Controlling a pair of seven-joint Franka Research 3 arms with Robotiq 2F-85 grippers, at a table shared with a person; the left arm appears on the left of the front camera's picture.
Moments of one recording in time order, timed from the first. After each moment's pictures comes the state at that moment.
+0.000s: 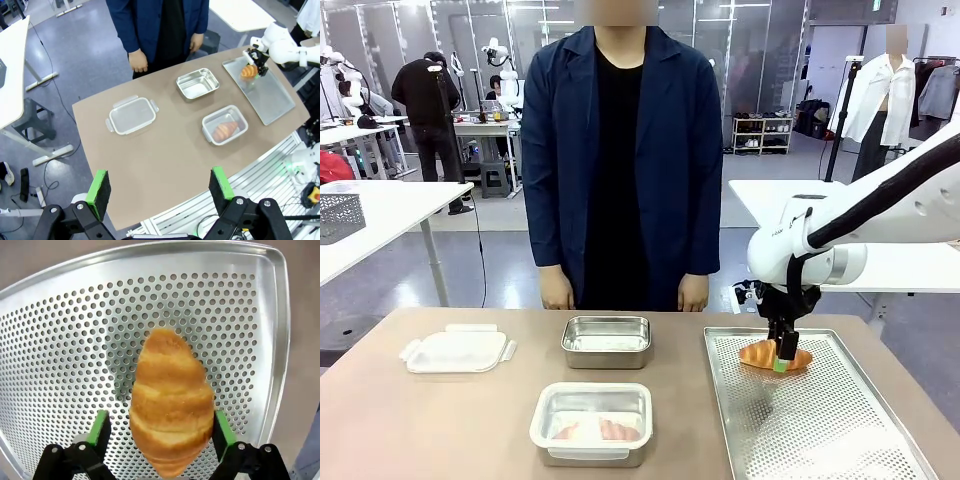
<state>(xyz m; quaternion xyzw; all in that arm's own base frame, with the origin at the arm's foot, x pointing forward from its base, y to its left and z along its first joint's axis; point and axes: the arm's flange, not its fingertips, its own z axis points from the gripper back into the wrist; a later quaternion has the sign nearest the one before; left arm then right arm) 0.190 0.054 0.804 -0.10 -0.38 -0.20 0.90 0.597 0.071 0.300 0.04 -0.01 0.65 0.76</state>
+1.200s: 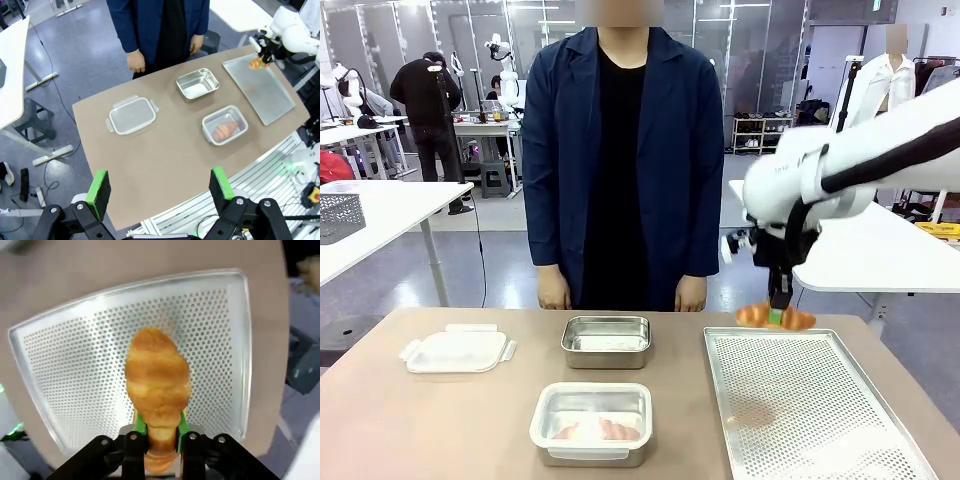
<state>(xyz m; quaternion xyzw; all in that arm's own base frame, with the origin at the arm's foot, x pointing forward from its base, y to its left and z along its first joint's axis) 0.190 0.054 0.804 -0.10 -0.38 -0.20 0.90 0.573 0.109 0.436 0.02 0.00 0.62 0.79</state>
